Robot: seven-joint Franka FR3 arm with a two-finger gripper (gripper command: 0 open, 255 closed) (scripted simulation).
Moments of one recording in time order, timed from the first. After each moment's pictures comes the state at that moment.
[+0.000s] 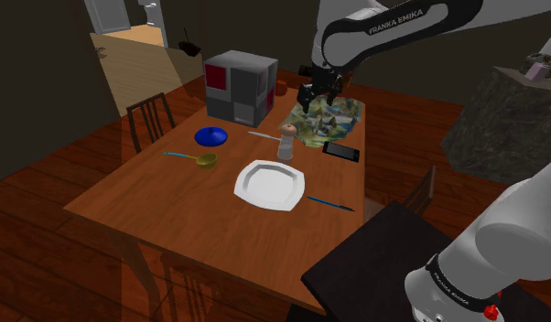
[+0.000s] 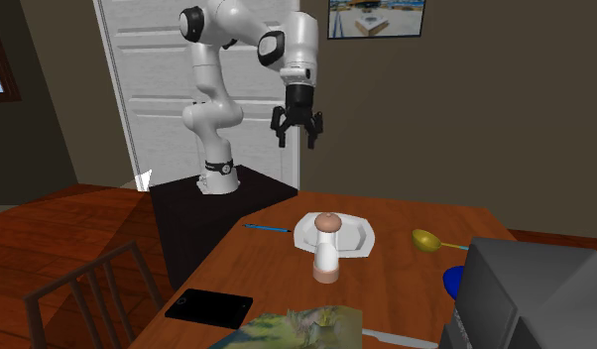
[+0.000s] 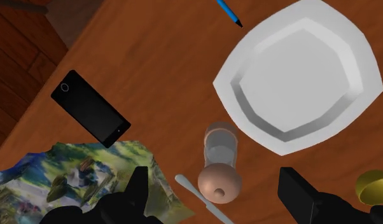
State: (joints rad) arm -0.06 -0.11 0.08 -2.16 -0.24 2.18 0.34
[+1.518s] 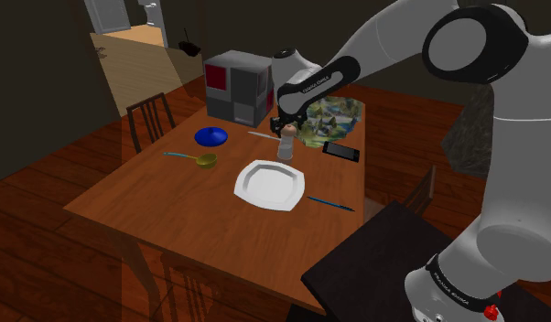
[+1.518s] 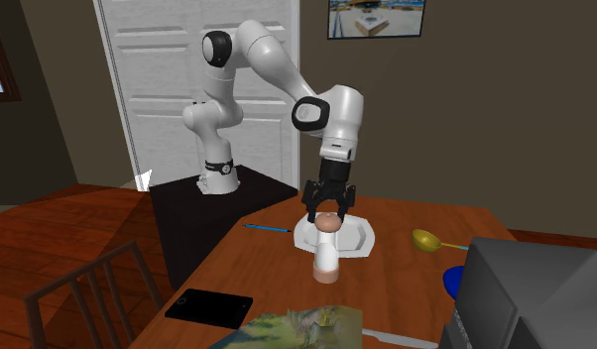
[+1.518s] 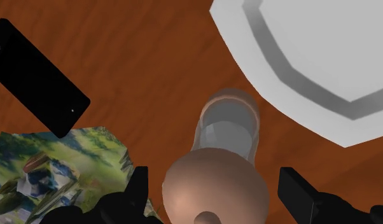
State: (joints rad) arm -0.03 0.50 0.05 -1.76 -0.43 2.29 0.54
